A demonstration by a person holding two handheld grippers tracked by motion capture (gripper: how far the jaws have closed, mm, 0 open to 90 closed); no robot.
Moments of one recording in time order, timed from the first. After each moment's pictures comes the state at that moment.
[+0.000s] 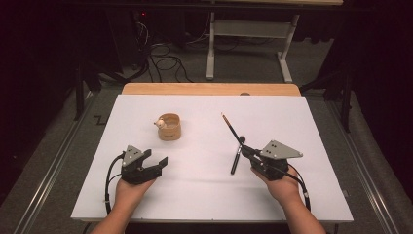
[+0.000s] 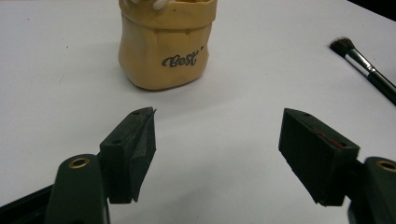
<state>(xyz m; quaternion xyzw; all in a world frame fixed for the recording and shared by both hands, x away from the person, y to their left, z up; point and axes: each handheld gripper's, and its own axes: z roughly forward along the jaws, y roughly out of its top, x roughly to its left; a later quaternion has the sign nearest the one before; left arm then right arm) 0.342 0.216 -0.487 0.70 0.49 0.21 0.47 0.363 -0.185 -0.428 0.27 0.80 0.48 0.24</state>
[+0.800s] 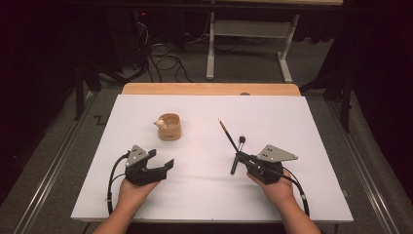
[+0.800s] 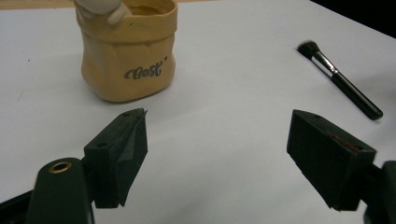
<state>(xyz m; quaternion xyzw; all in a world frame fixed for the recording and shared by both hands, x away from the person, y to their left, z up) 0.339 0.201 -0.477 0.71 0.46 0.20 0.49 0.365 -0.182 -0.452 0.29 0.79 0.50 0.19</state>
